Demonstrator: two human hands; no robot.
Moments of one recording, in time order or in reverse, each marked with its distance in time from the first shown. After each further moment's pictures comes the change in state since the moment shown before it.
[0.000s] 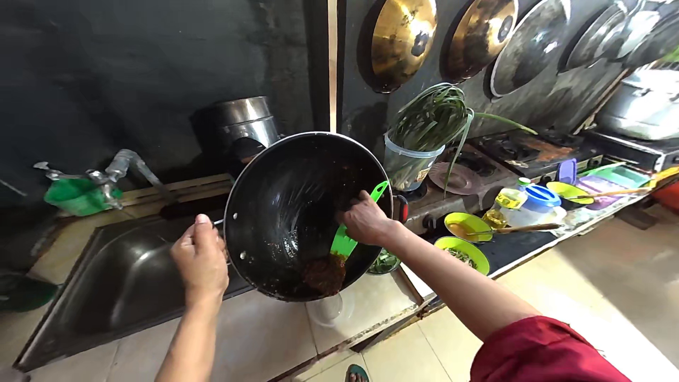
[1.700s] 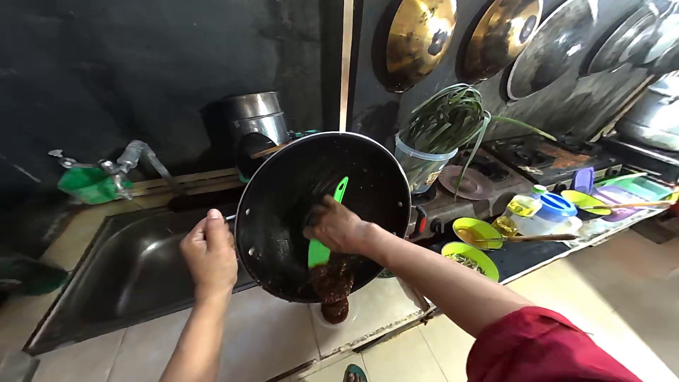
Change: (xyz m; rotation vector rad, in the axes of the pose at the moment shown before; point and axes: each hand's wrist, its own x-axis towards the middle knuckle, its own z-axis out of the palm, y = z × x) left_hand -0.001 0.002 0.002 0.042 0.003 0.099; right_hand 0.029 -0.049 -0.018 -0.054 0.236 -0.415
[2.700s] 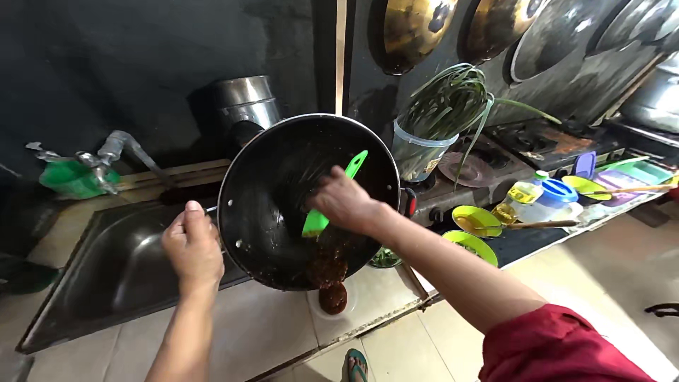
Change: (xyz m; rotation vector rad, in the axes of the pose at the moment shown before) left_hand 0.008 -0.006 -0.002 -0.024 0.012 -0.019; right_hand -0.007 0.012 -0.030 0.022 0.022 0.172
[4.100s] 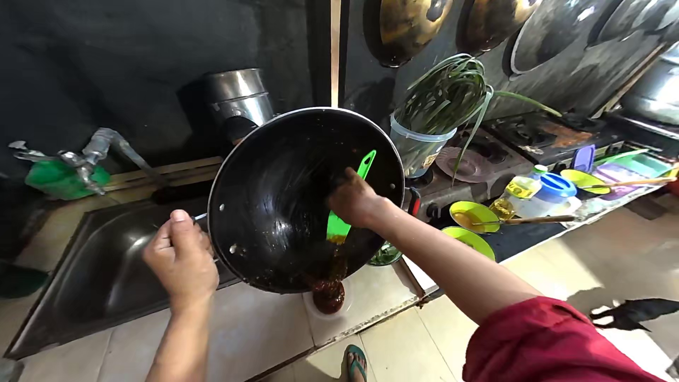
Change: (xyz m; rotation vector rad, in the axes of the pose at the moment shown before) left_hand -0.016 0.007 0.002 -0.038 0.017 0.083; right_hand -0.013 0.017 0.014 -0.078 -0.337 0.158
